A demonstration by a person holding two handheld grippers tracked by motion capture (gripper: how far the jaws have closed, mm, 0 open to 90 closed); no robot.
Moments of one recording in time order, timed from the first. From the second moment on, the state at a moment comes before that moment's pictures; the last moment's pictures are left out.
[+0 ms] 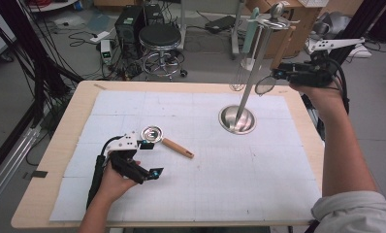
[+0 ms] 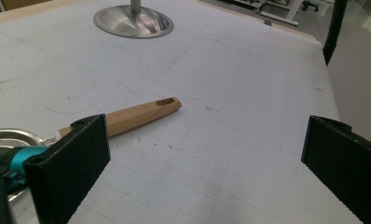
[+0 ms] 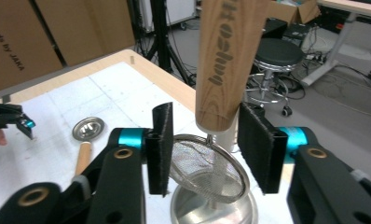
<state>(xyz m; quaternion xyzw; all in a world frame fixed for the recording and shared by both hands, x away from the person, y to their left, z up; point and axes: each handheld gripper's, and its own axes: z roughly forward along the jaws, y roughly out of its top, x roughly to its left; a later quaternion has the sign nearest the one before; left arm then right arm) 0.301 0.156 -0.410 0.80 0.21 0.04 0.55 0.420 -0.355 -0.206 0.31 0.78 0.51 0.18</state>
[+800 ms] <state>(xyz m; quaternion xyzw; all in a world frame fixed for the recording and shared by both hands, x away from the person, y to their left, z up) 0.300 0.156 -0.408 0.80 0.21 0.05 0.56 0.384 -0.321 -0.215 0.22 0.81 0.52 0.16</state>
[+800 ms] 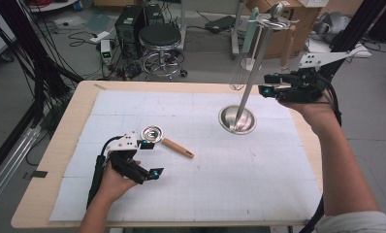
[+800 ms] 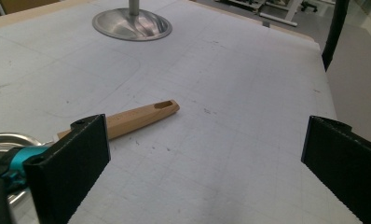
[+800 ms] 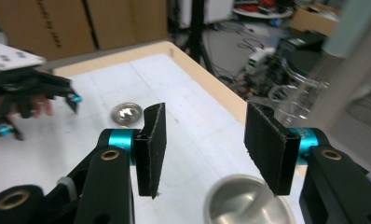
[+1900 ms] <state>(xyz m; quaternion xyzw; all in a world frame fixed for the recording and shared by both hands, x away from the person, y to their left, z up) 0.300 0.154 -0.409 0.81 0.21 0.05 0.55 0.334 -0.283 -0.264 0.12 0.83 0.54 0.08</state>
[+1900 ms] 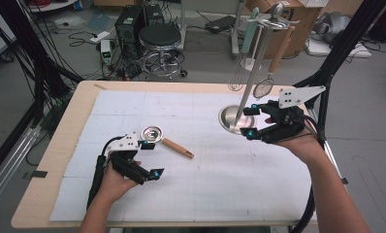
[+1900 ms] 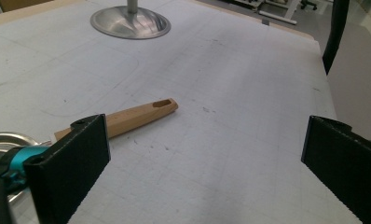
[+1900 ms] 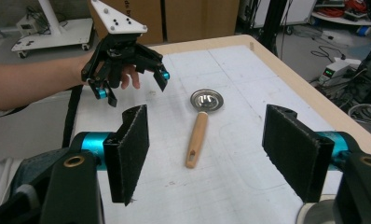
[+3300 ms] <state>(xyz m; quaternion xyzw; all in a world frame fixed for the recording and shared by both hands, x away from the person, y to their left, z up) 0.299 0.153 -0.410 0.81 0.21 0.04 0.55 0.298 -0.312 -0.404 0.29 0.82 0.49 0.09</state>
